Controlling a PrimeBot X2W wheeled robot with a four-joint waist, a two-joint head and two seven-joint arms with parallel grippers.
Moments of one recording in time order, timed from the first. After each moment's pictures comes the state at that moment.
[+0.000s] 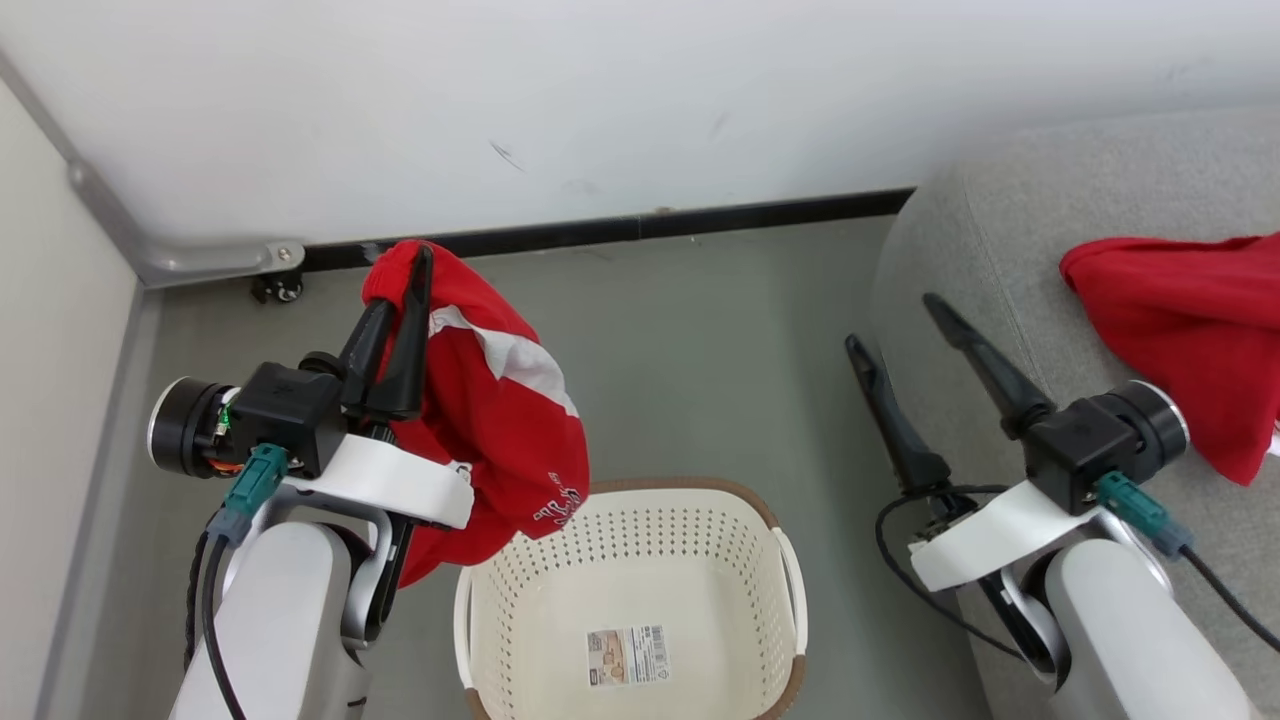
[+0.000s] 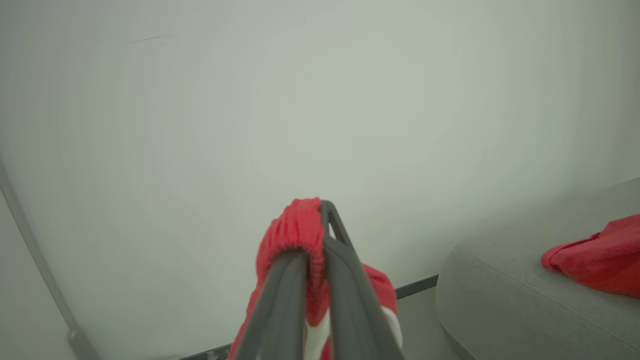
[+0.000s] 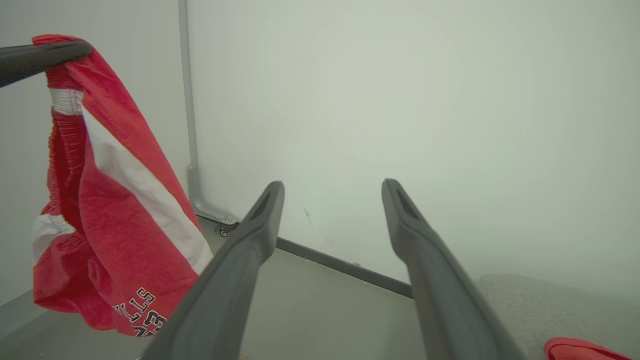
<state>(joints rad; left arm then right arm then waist) -0.43 0.11 -0.22 0.28 -0.15 0.01 -0.25 -0.33 -0.18 0.25 0.27 0.10 0.13 -0.20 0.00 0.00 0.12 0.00</state>
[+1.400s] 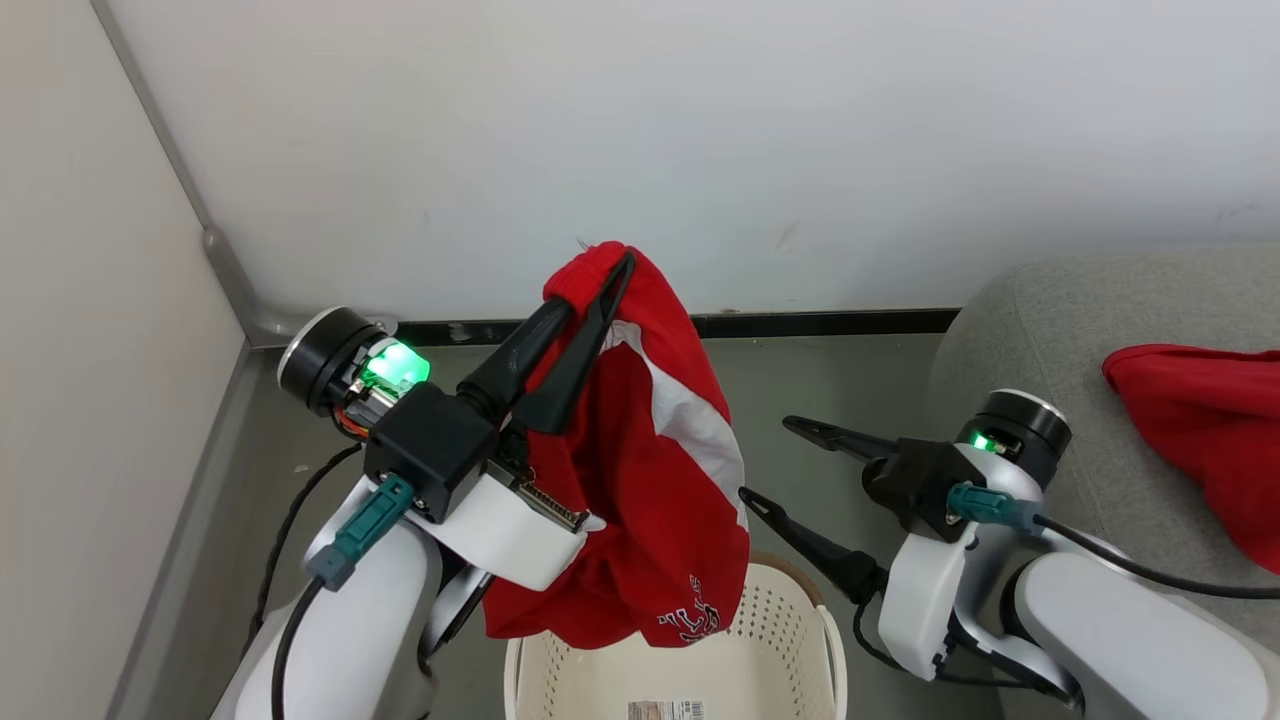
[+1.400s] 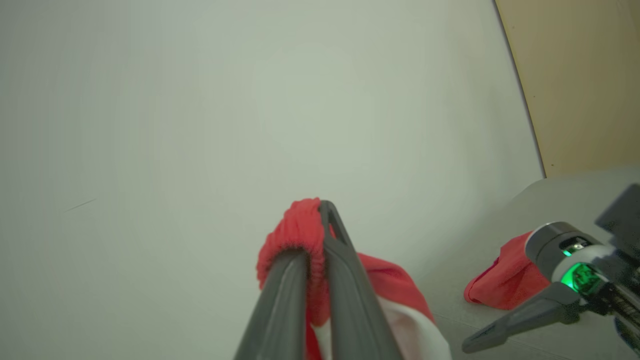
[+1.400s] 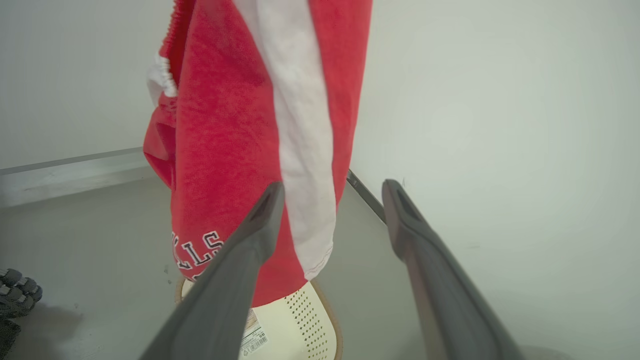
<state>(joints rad) -0.48 0.15 -0.43 0.12 -0.13 -0.12 -0.26 -0.54 -0.51 0.85 0.18 0.40 0.13 0.09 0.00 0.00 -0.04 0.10</state>
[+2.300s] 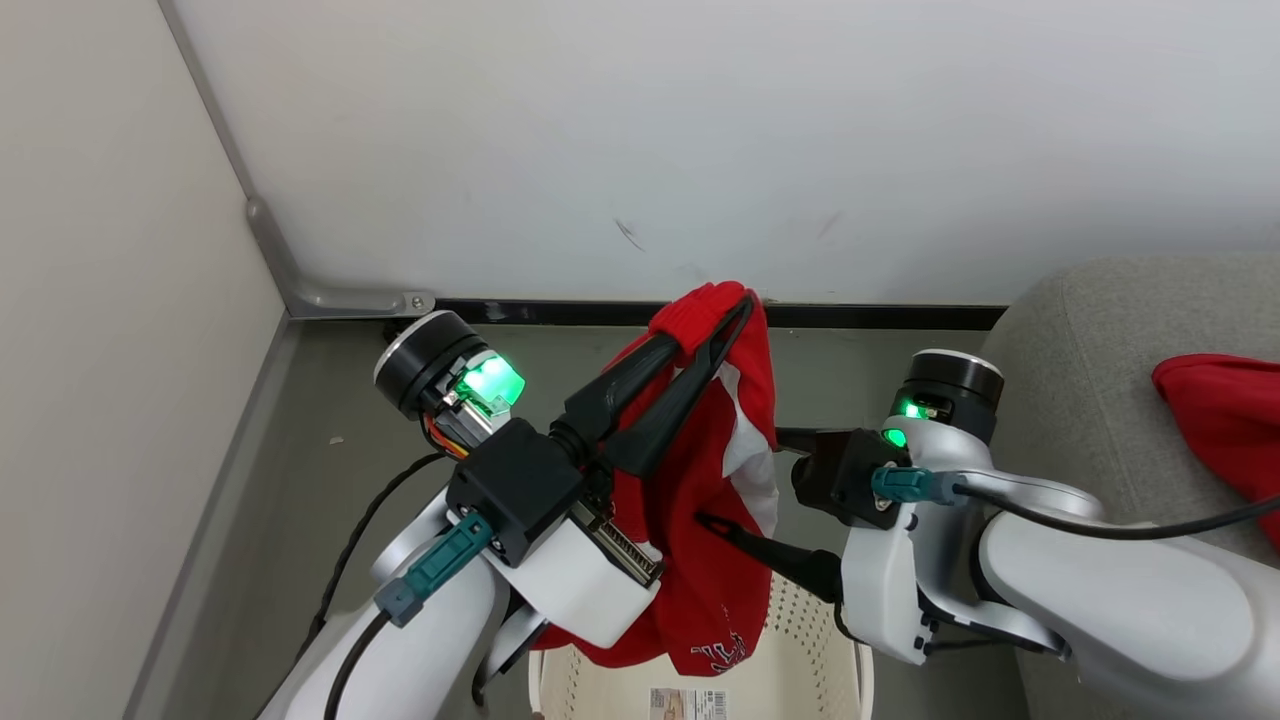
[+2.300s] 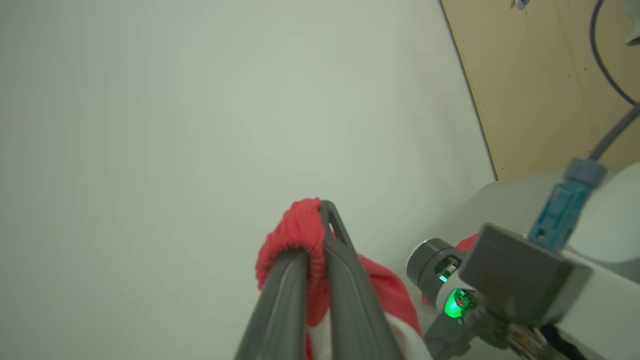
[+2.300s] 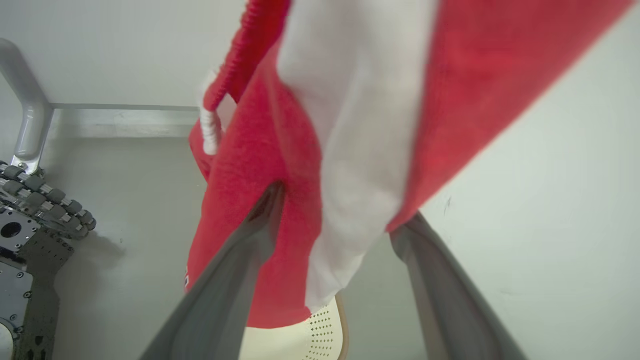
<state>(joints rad) -0.52 0.15 -0.59 0.06 -0.18 -0.12 -0.26 -0.83 -0.57 1.21 0.13 0.56 0.13 0.16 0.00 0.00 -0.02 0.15</state>
